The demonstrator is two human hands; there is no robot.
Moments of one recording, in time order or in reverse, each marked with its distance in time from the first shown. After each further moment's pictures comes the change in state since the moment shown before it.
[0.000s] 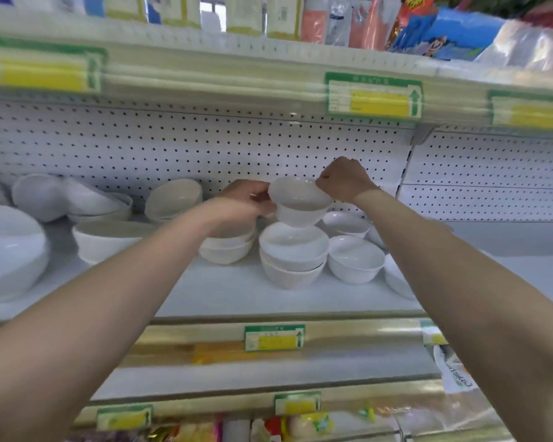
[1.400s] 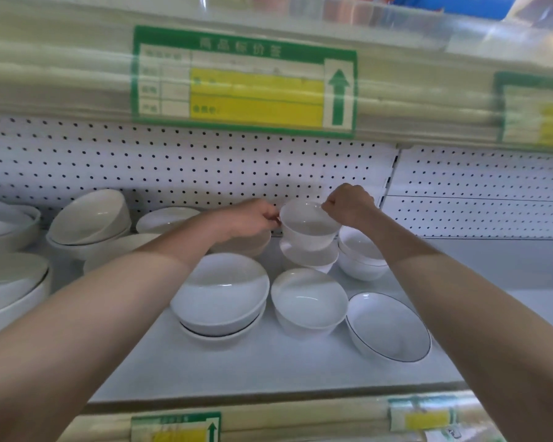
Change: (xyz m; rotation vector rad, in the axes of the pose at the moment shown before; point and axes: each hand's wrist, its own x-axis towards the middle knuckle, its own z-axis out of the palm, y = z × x) left_hand 0.152 0.005 0.097 0.105 -0.284 -0.071; right_hand 0.097 0.146 0.037 -0.125 -0.082 0.080
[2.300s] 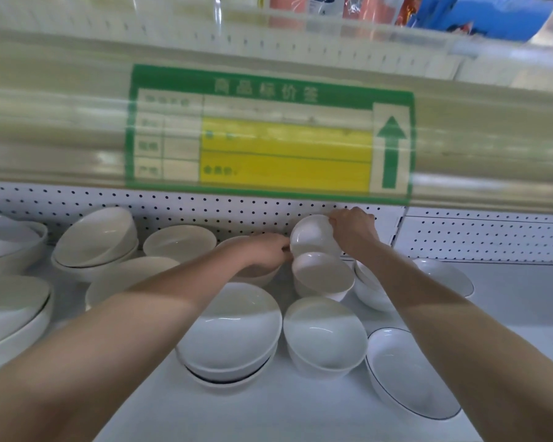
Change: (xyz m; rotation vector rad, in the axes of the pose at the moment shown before) left_hand 0.038 -0.015 0.019 0.348 -0.085 -0.066; right_hand 0.023 -0.006 0.036 -0.155 0.163 -0.142
